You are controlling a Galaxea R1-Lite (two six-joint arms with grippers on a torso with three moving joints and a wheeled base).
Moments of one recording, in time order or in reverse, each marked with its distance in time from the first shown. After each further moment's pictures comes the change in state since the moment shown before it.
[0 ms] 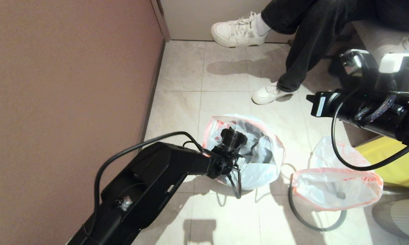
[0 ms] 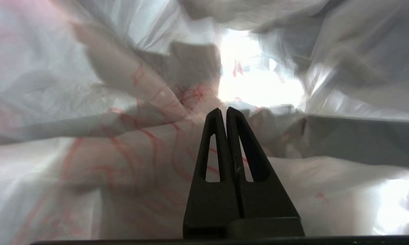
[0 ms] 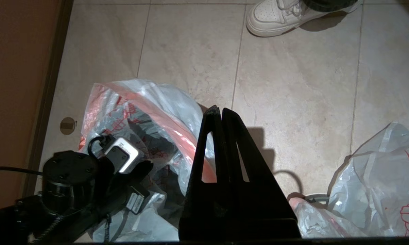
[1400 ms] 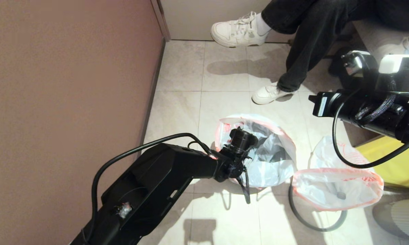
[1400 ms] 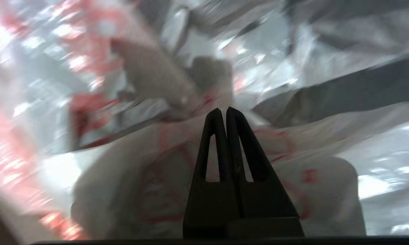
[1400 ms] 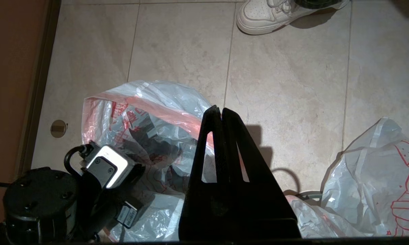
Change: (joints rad) left arm -0.070 -0.040 -0.004 0.022 0.120 0.009; right arm -0.015 0.004 -0.001 0.001 0.000 0.001
